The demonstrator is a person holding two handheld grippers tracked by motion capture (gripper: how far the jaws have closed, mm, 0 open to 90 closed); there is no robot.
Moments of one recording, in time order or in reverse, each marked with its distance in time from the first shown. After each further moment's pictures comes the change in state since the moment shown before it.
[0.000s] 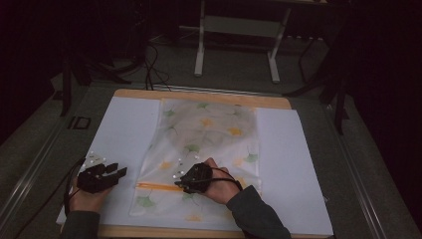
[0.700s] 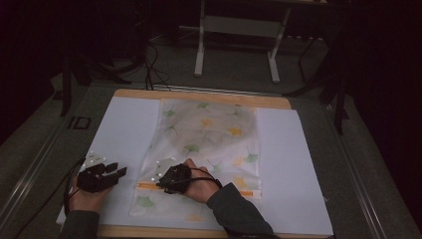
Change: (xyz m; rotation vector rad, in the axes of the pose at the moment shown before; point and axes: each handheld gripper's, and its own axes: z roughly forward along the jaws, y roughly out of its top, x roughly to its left) left arm 0.000 0.001 0.001 0.004 0.003 0.009; right arm 0.012 0.037 0.038 -0.018 0.053 -0.049
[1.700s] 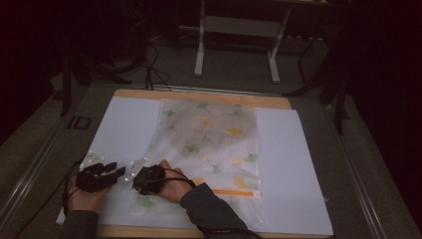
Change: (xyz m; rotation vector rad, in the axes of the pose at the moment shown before) left arm 0.003 0.000 -0.001 -0.008 -0.001 -0.009; right arm 0.007 0.042 0.057 -0.024 0.044 0.021
